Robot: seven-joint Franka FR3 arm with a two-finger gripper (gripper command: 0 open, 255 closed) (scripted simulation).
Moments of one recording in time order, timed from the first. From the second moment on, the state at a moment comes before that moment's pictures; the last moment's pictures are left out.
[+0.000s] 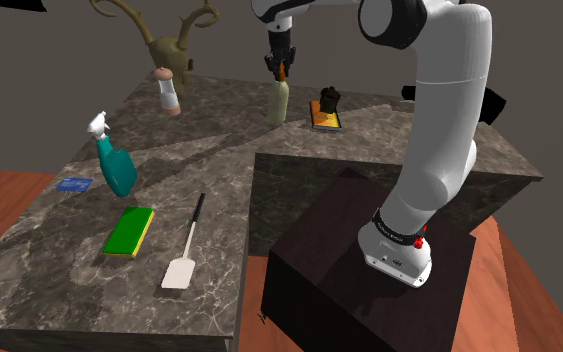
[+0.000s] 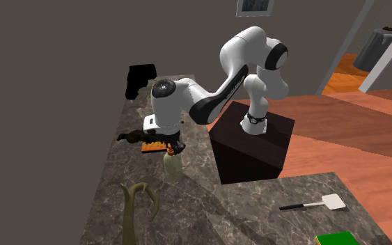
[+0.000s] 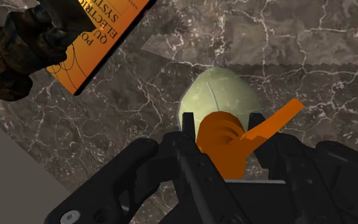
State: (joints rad) arm -0.09 0.41 -0.25 -1.53 -0.05 1.85 -0.17
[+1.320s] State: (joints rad) arm -0.05 0.35 -0.24 -1.39 -0.06 1.65 -0.13
